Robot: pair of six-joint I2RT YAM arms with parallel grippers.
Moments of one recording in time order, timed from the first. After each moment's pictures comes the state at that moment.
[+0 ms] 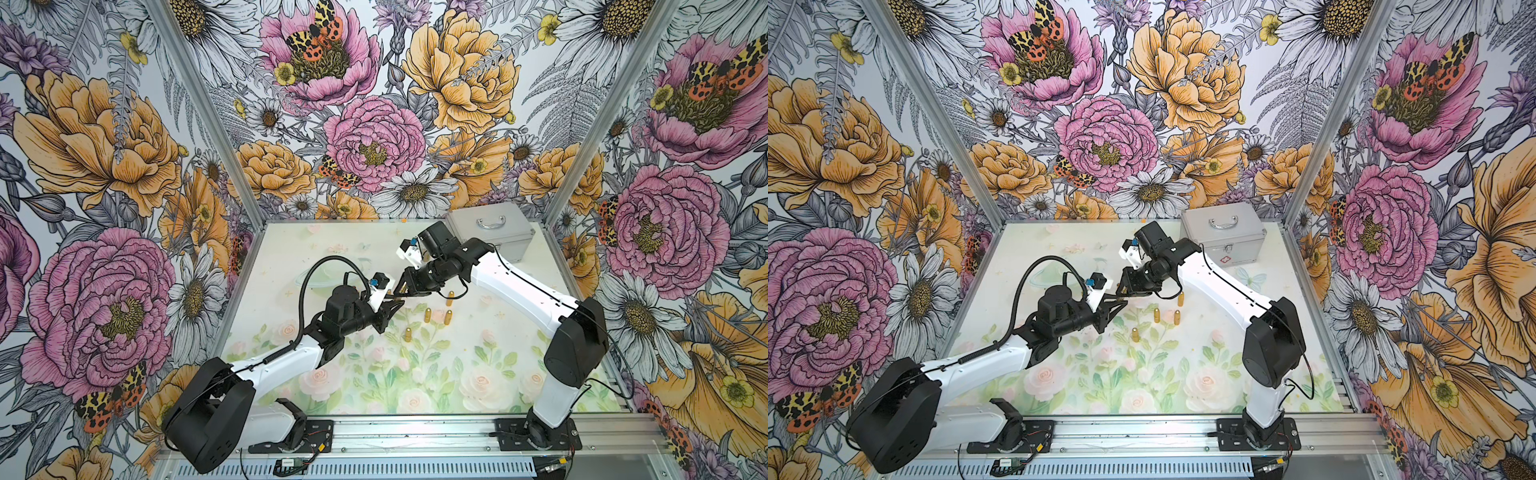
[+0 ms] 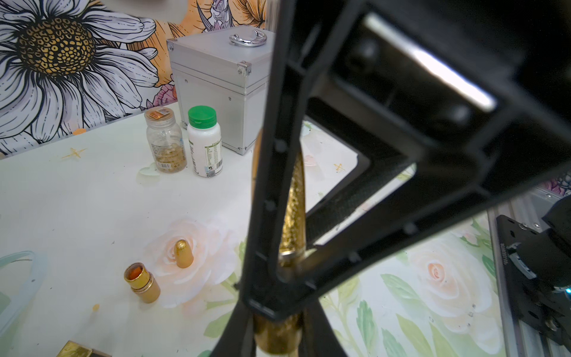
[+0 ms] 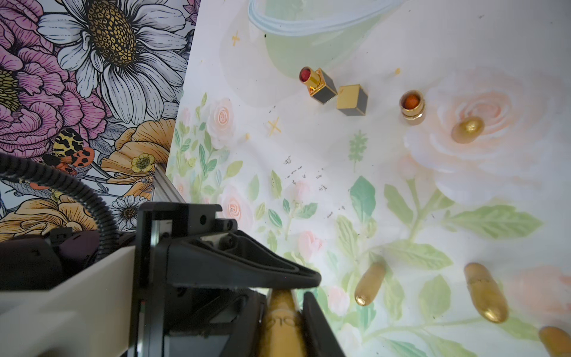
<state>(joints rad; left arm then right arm) -0.61 1.26 0.54 0.38 0.35 -0.04 0.65 1.78 1.64 -0.90 -0.57 0.39</state>
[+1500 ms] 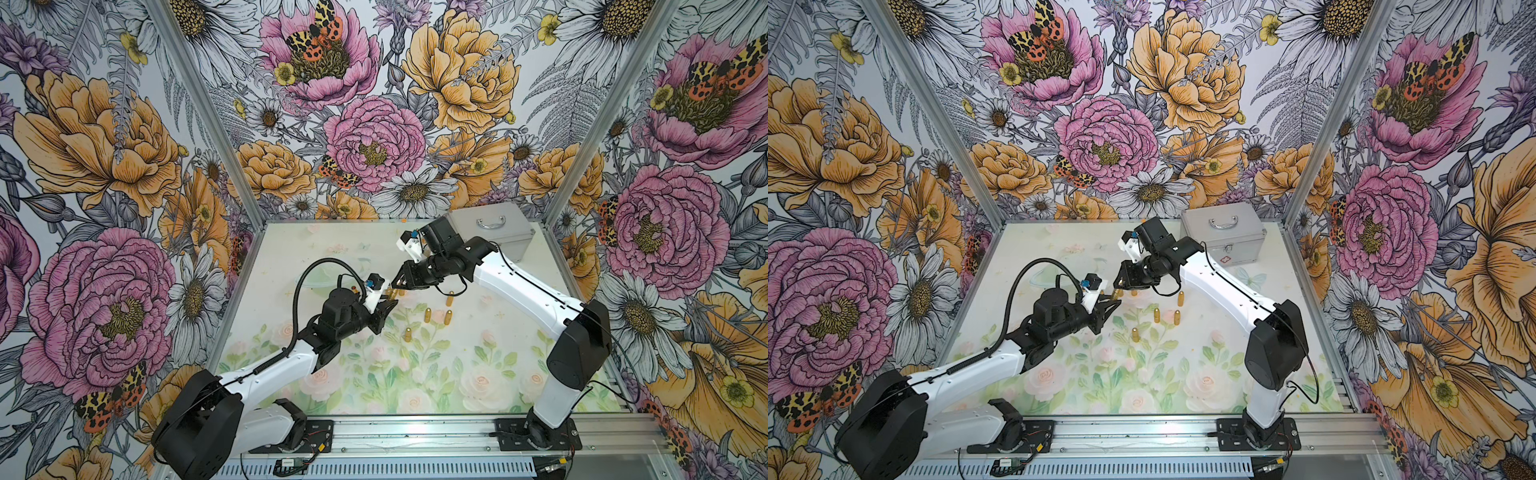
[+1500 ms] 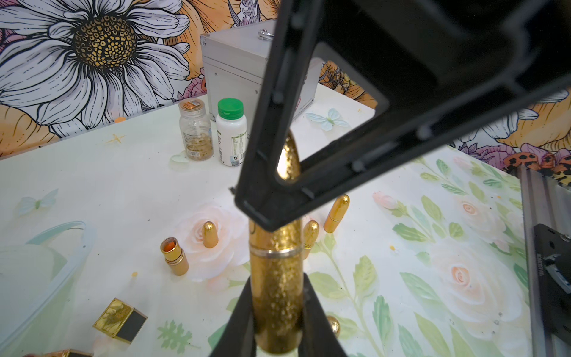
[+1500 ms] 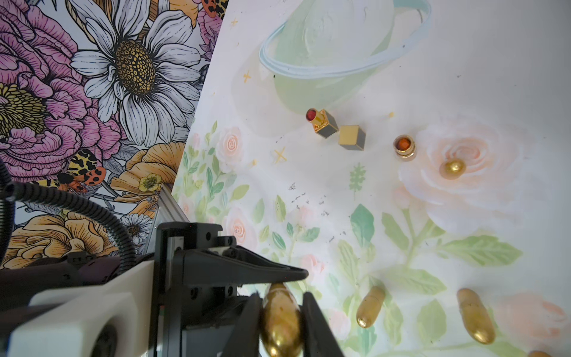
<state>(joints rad) -0.61 1.18 0.52 0.30 0.25 -0.04 0.65 1.76 1.65 -0.83 -0.53 0.41</state>
